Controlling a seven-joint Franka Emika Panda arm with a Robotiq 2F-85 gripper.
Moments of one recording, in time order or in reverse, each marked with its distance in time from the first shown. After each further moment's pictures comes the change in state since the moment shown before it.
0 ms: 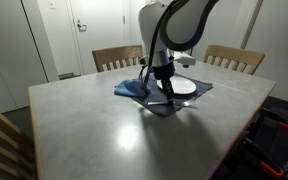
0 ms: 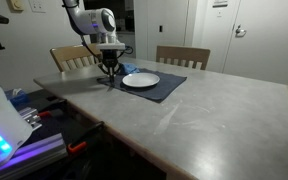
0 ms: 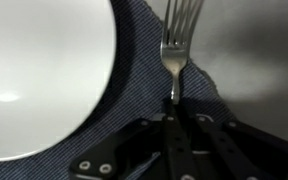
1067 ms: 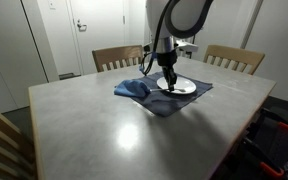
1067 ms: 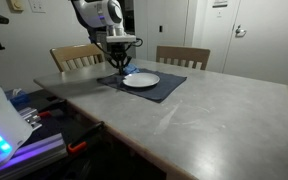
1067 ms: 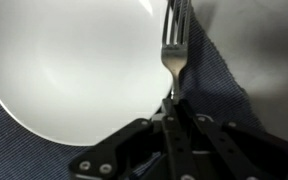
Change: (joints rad) arm -0.071 -0.070 -0.014 -0.002 -0.038 0.009 -0.155
